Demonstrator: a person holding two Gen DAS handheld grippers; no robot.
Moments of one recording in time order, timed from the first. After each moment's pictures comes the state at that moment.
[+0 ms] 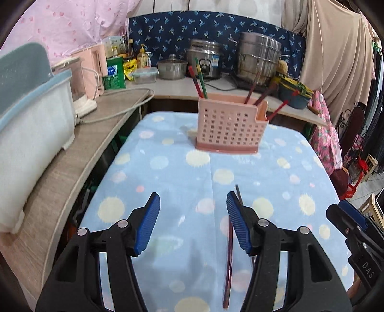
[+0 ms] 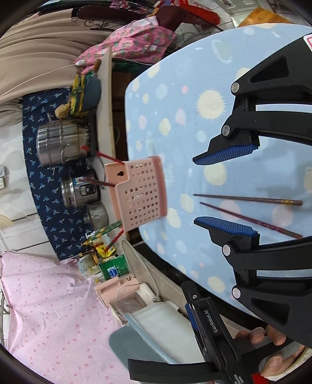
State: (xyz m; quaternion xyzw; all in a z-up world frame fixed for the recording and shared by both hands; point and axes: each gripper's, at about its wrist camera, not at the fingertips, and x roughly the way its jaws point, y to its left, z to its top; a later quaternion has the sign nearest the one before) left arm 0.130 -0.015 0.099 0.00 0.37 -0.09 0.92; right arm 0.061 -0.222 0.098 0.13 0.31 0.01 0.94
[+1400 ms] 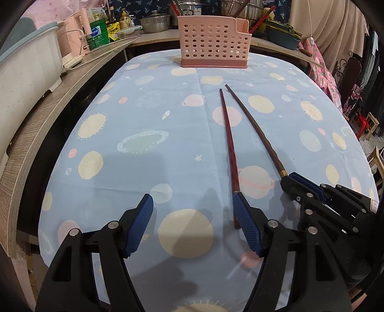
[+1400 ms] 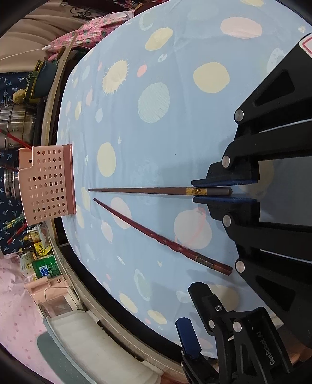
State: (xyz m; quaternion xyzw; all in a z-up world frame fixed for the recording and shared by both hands) left arm 0.056 -0.029 -0.009 0.06 0.47 -0.11 0.88; right arm 0.035 -0.175 -0.035 0.07 0.44 0.02 0.90
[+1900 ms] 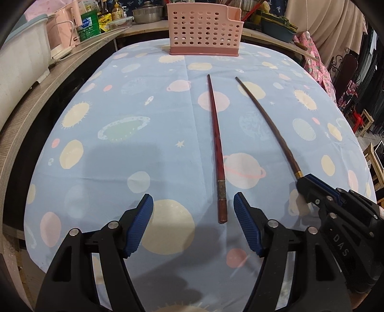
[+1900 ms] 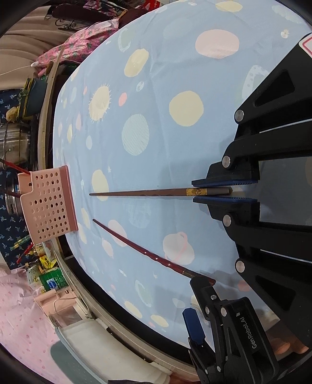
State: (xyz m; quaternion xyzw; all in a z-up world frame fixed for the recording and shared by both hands) left arm 0.055 -0.041 -0.028 0.05 0.49 -0.13 0.86; right arm 0.010 -0.201 -0.034 0.10 0.44 0.00 0.89
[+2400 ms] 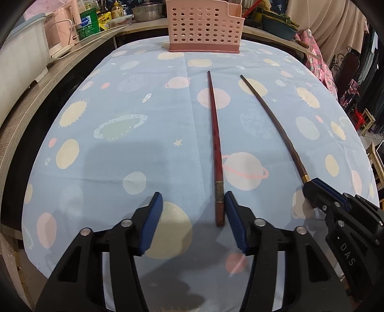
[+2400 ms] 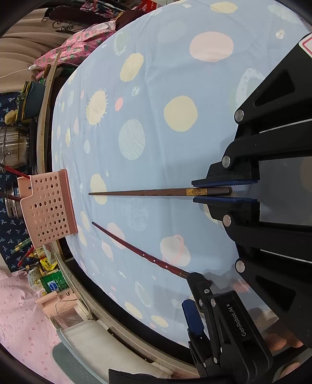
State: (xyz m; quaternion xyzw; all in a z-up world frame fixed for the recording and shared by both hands) left arm 0.060 -0.045 -0.032 0.06 0.49 -0.13 0.86; right arm 0.007 -0.204 -0.035 0.11 0.44 -0.01 0.89
